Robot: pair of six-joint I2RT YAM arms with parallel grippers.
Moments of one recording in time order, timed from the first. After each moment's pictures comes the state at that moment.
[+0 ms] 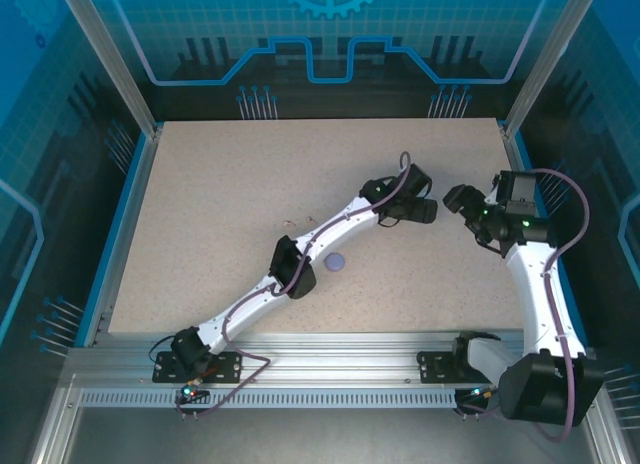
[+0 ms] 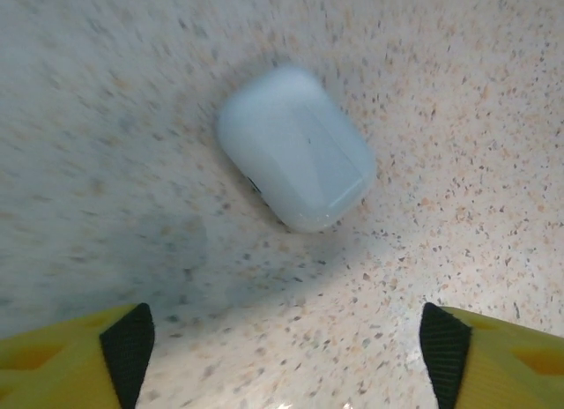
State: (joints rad) left arm -0.85 2.95 3.10 -1.00 -0.04 -0.56; right arm -0.15 1.06 0.98 -0.75 -0.25 0.65
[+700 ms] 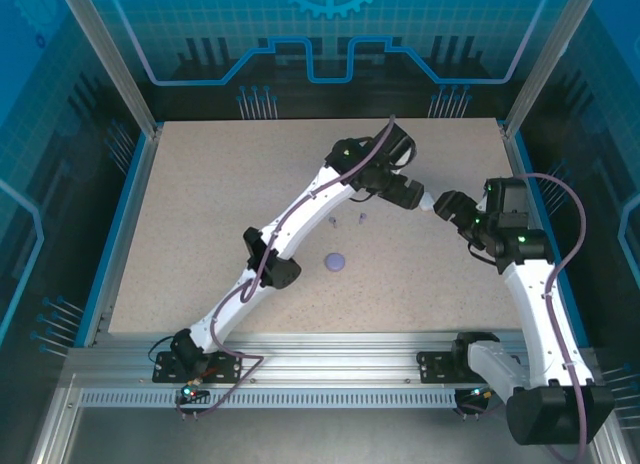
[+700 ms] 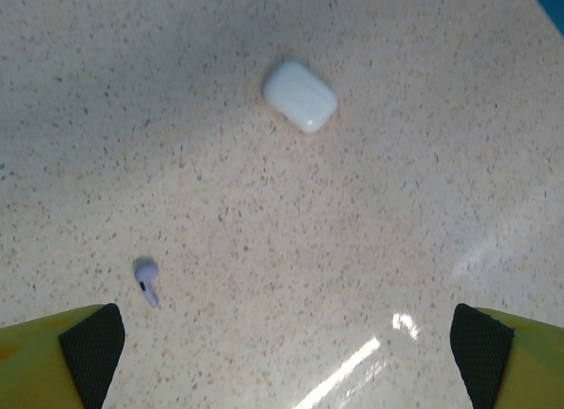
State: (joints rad) left arm -0.81 2.63 3.11 -1.44 0.03 -0.32; right arm -0.02 0.95 0.95 -0.78 -0.17 0.68
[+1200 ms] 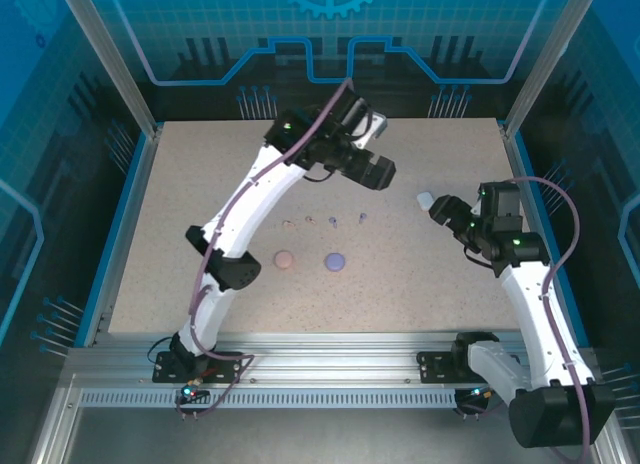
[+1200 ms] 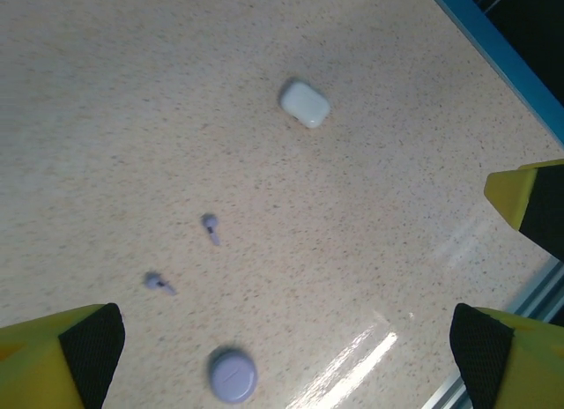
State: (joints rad) left arm -0.73 2.18 2.77 -1.46 0.07 -0.21; right arm 0.02 0.95 0.91 -0.76 -0.16 0.68
